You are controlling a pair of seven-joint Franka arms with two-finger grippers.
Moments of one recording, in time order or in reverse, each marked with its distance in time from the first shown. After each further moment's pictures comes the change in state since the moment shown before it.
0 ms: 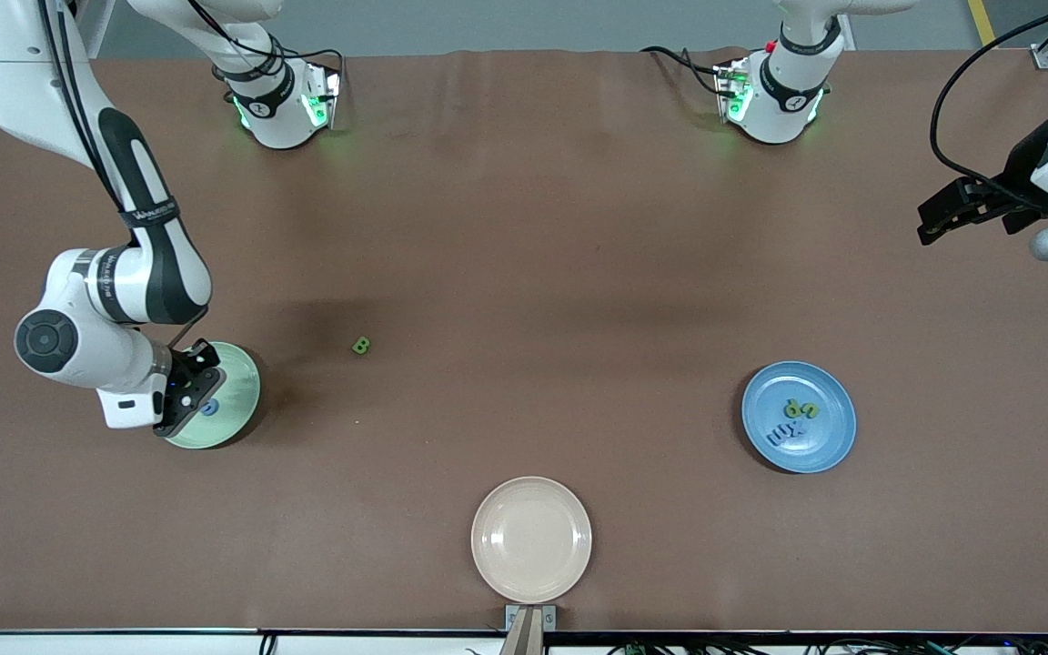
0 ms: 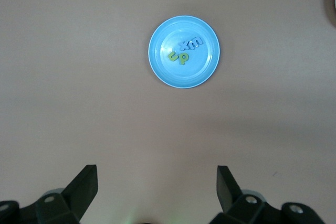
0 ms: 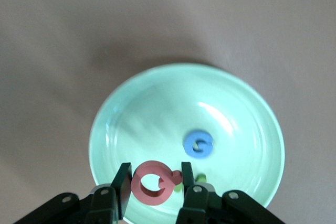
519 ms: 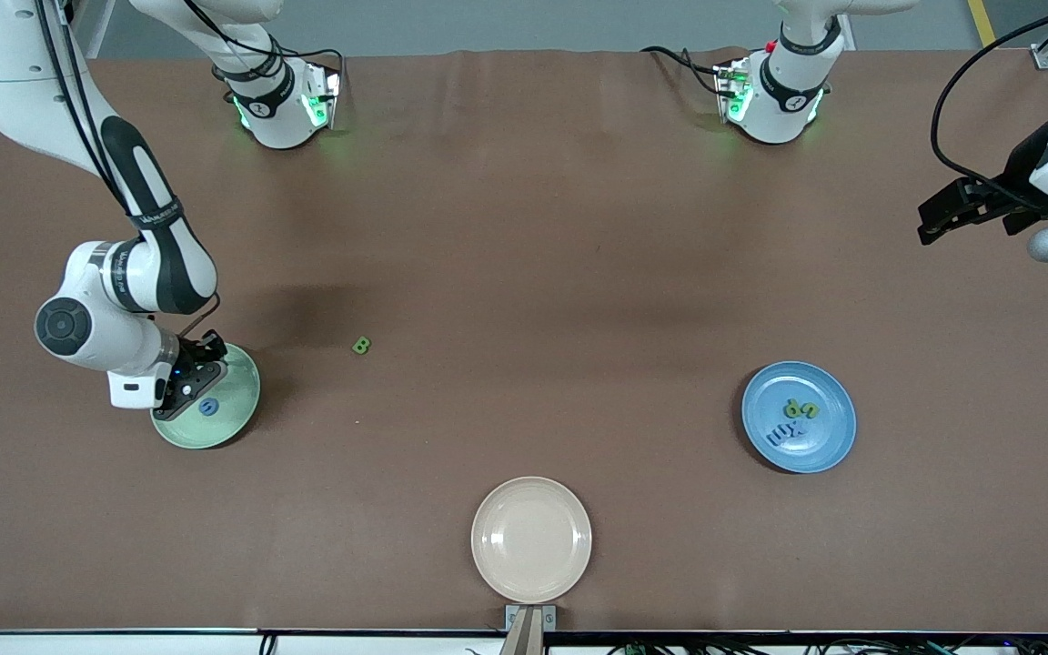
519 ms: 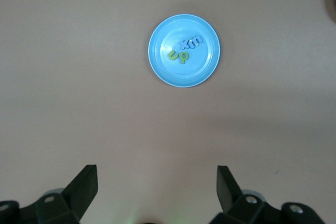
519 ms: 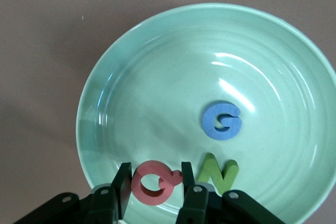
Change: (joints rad) left arm 0.000 0.000 0.002 -0.003 0.000 -0.001 0.012; right arm -0.029 0.001 0.013 -0.147 0.001 0.159 0.123
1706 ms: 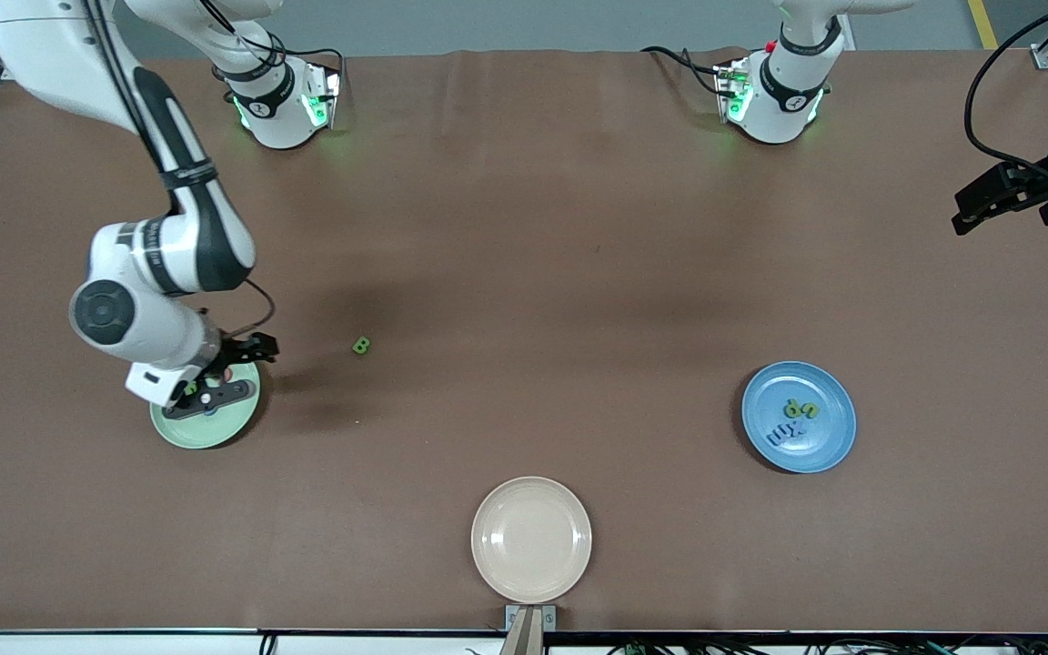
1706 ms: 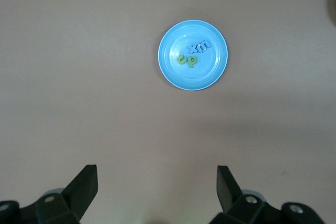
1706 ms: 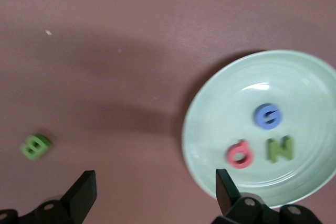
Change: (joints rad) left arm 0.034 -0.028 0.016 0.001 0.000 0.001 0.055; right arm 0.197 -0.097 0.027 0.092 0.004 -0.205 0.763
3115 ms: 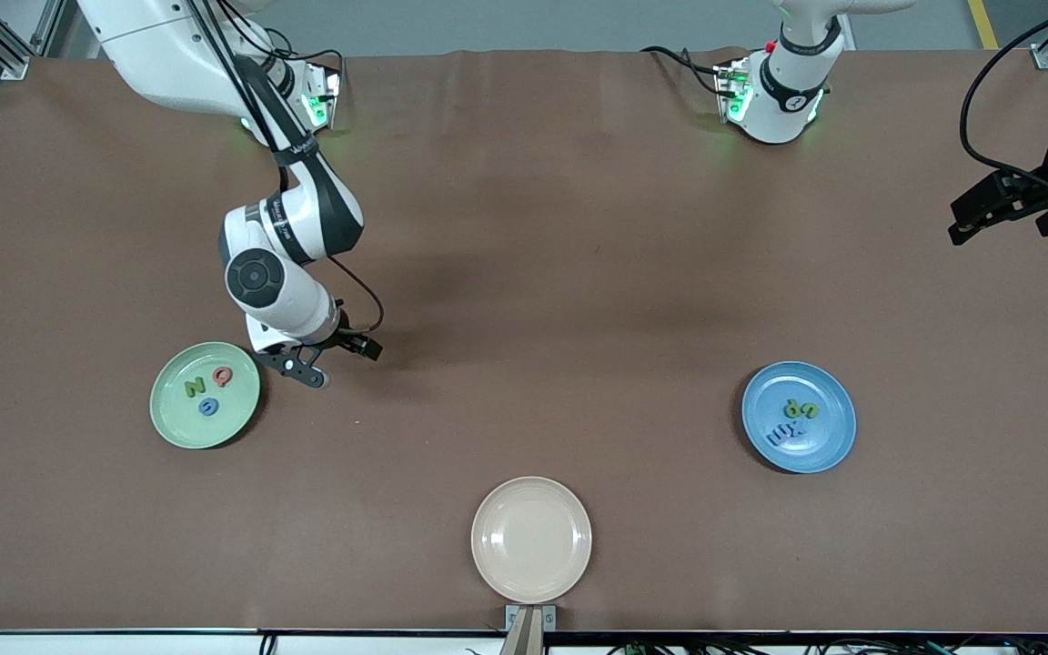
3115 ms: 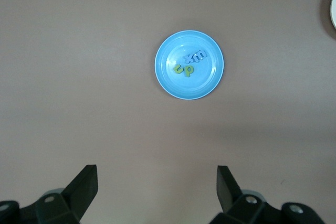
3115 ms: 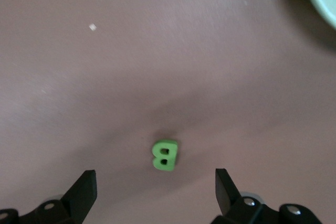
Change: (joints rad) left arm -0.002 0.003 -0.006 -0.009 0.000 0.046 0.000; right arm 0.218 0.020 0.001 -0.125 0.097 0.160 0.789
